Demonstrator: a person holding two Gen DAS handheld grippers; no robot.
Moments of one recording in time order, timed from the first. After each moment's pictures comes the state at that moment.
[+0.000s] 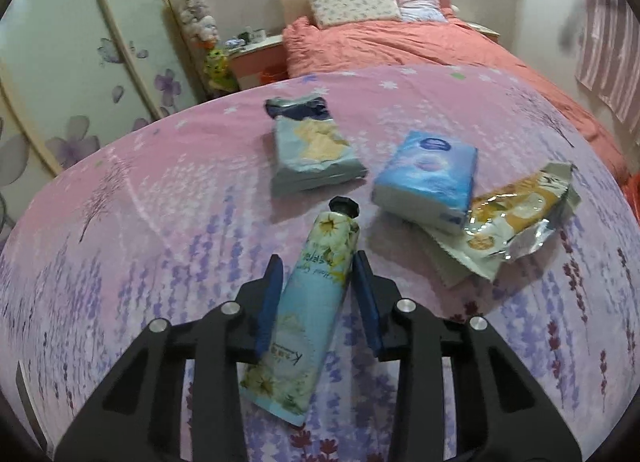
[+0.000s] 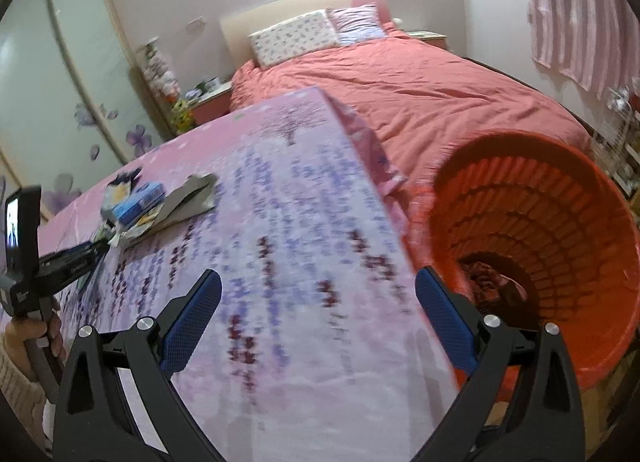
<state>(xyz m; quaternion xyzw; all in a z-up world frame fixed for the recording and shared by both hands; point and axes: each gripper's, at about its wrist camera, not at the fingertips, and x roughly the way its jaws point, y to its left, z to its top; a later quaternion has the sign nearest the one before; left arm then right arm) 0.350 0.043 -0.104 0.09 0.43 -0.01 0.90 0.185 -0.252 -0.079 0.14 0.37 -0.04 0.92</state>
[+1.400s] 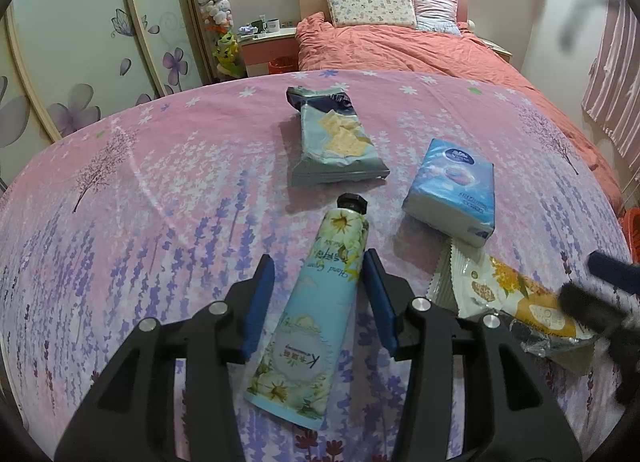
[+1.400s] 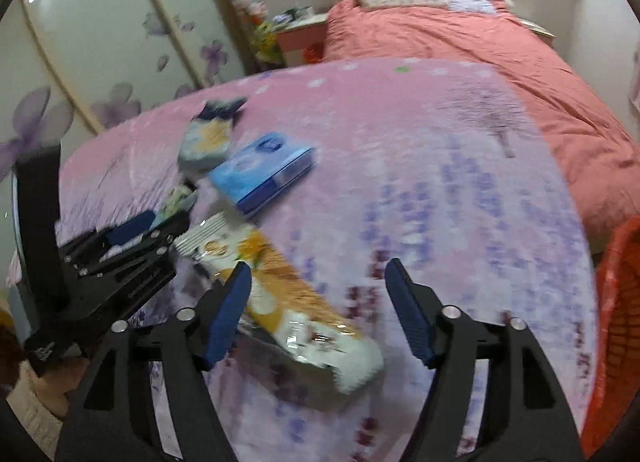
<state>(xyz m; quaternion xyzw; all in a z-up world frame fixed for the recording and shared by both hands) 0.349 0.059 -0.103 0.03 0.44 -0.01 0.90 0.275 -0.132 -0.083 0.06 0.47 0.12 0.87</state>
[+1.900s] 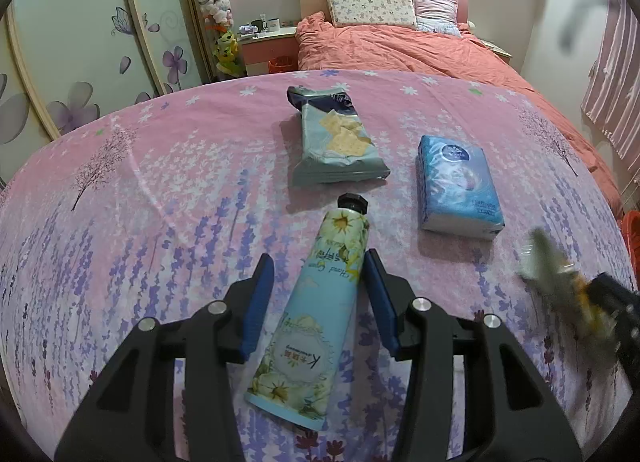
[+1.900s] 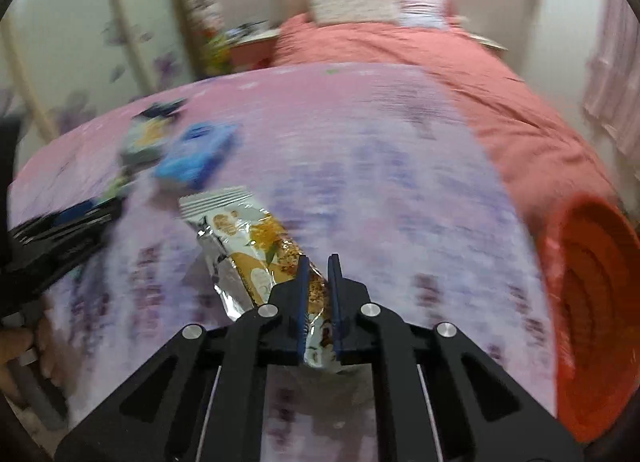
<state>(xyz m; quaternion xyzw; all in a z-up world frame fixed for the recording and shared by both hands) 0.349 0.059 -0.102 0.03 0.44 -0.01 0.90 0.254 -0.173 -0.091 0.04 0.43 0.00 0.90</state>
